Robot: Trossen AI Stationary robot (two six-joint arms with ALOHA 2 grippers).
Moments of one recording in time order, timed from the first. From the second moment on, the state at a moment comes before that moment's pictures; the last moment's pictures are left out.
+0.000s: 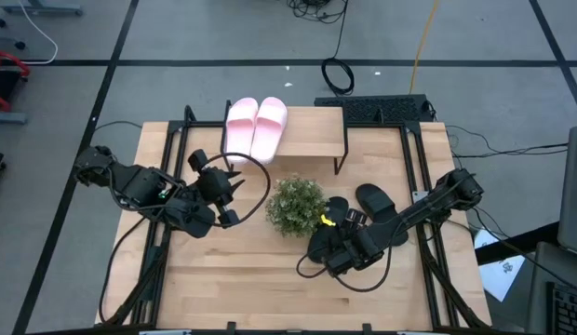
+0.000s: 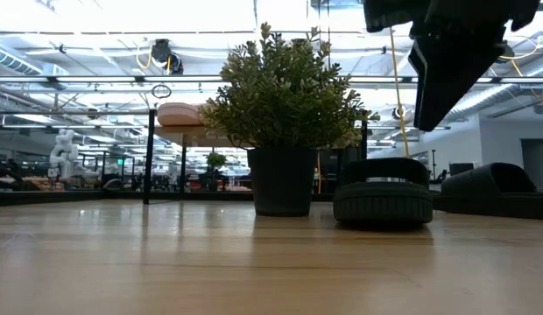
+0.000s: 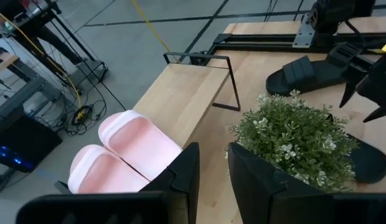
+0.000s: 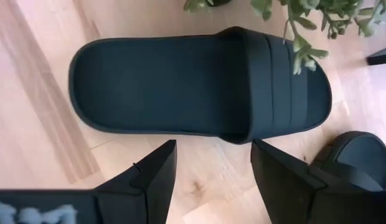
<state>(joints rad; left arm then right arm) -0.47 1.41 1.71 -1.23 -0.93 -0.50 0.50 1.78 1.35 -1.14 0.40 0.85</state>
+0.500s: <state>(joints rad) -0.47 1.41 1.71 -1.23 -0.93 -0.49 0.46 1.78 1.26 -1.12 0.47 0.88</state>
